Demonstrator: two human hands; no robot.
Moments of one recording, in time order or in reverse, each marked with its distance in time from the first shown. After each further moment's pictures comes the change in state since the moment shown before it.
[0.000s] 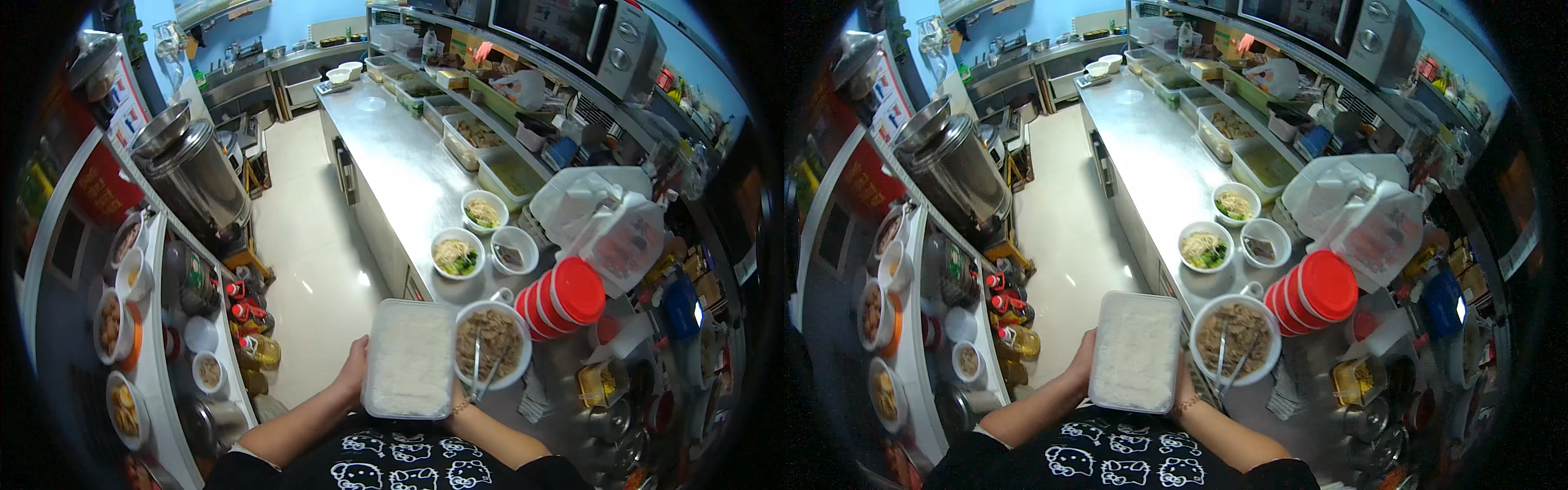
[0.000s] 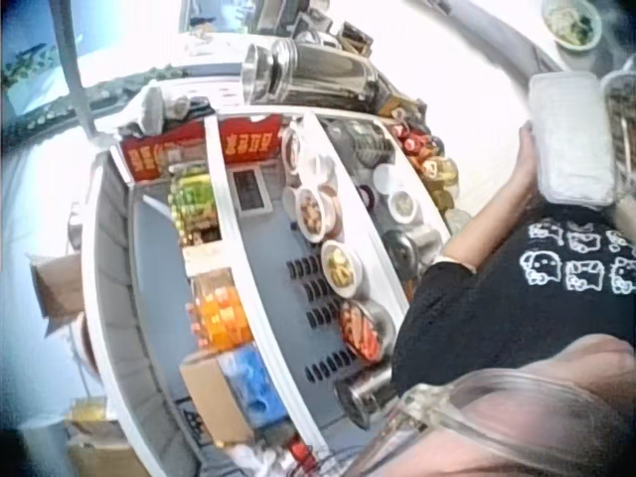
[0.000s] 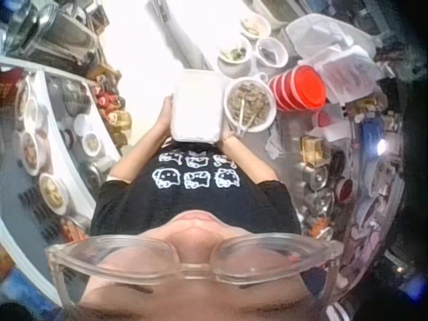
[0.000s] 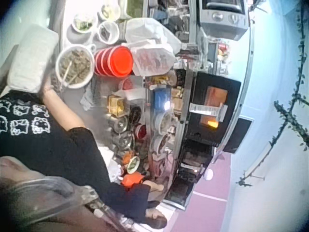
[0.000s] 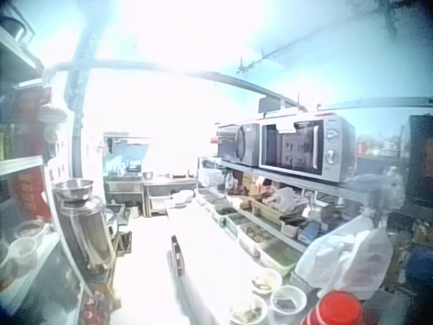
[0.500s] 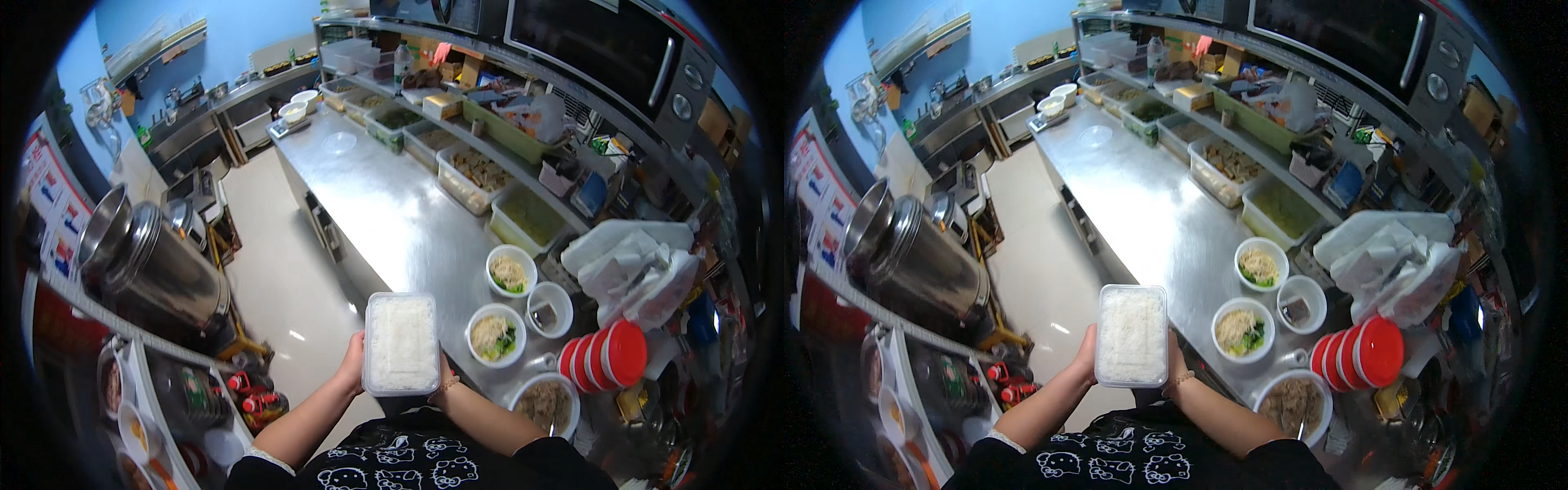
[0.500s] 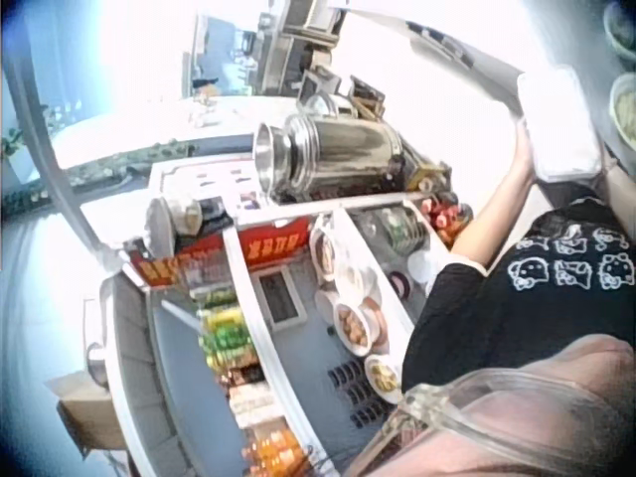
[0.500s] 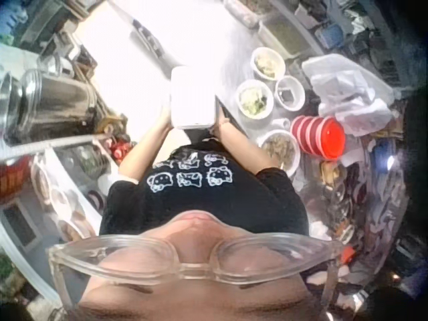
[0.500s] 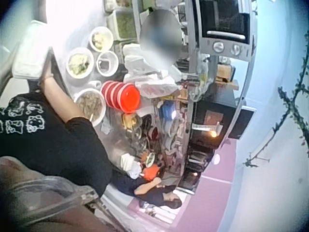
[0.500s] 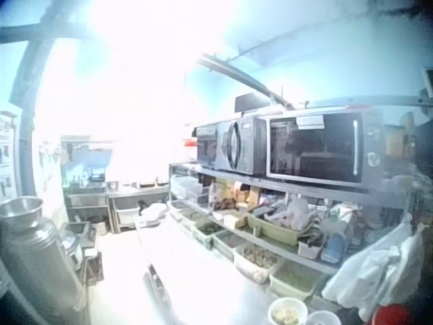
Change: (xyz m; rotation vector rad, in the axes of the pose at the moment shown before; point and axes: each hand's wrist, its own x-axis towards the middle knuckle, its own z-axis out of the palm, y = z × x) left_hand 0.285 0.204 -0.125 -0.071 -0.217 -0.007; right_hand 0.323 -0.100 0.126 -0.005 -0.010 -0.189
